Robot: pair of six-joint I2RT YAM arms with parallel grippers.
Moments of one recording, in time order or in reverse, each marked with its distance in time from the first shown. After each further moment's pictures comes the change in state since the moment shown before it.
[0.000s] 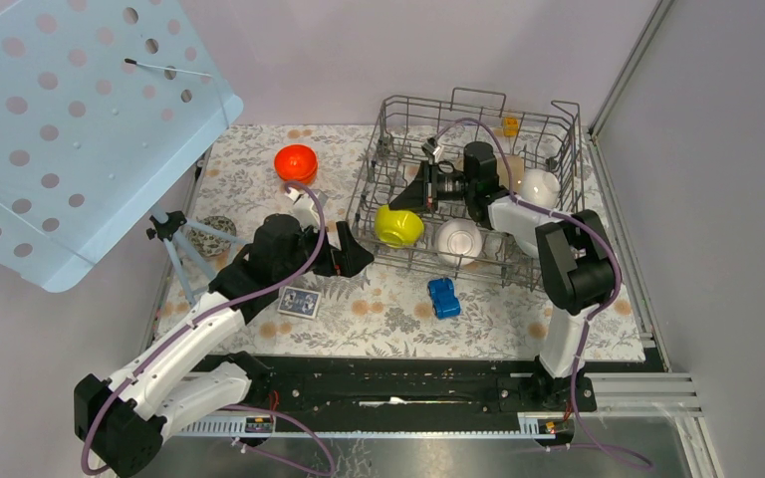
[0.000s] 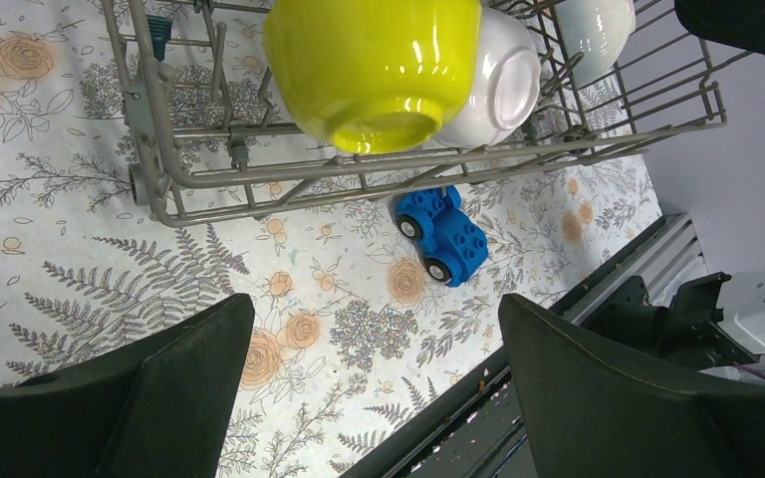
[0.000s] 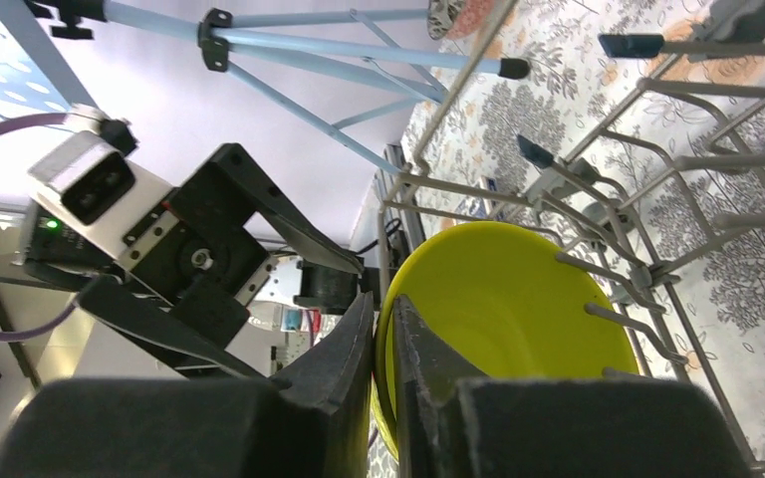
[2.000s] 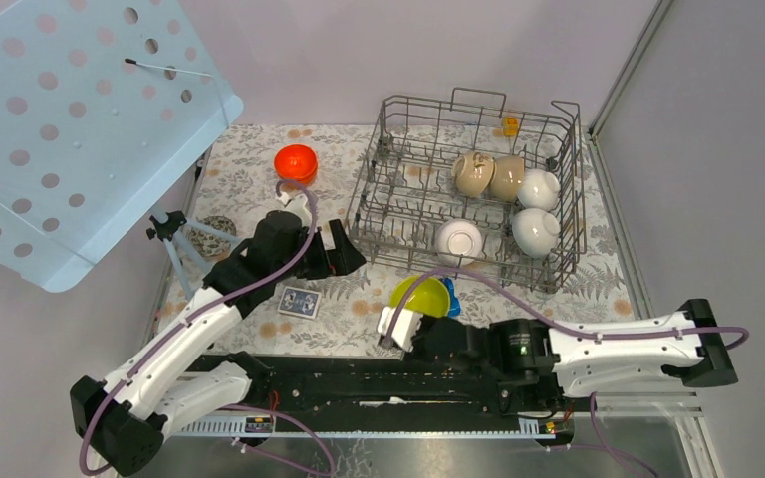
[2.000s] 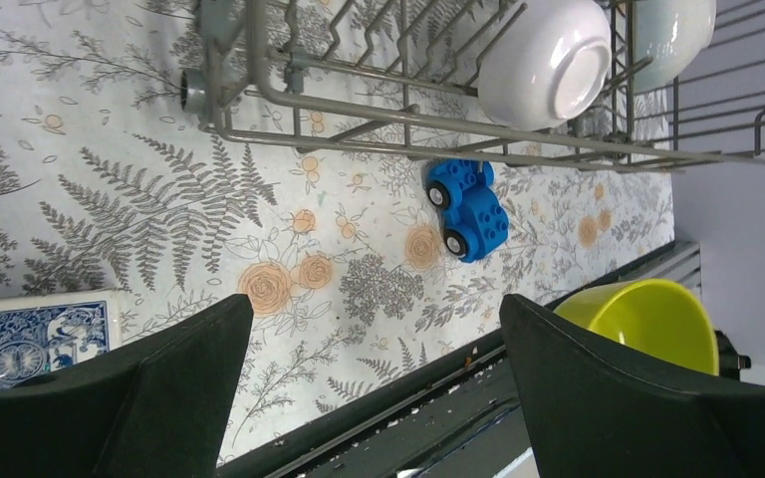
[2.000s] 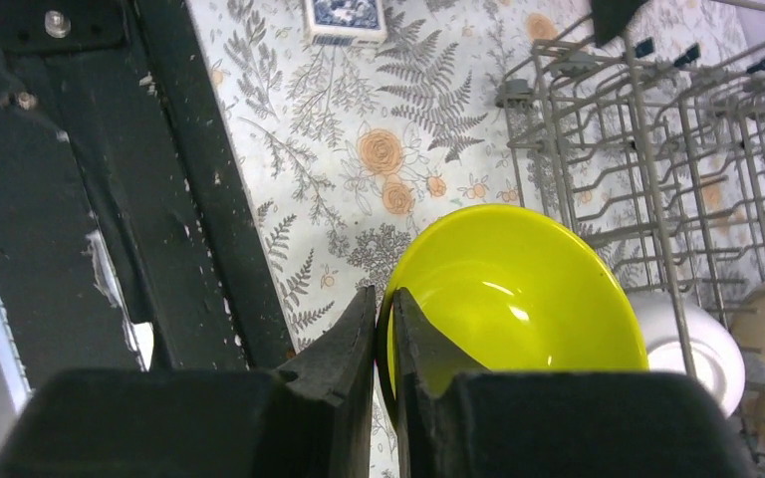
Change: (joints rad) left arm 0.000 -0.013 0.076 -0.240 -0.100 -0.144; right arm 1.164 -0.880 -0.322 -0.846 1.573 -1.072
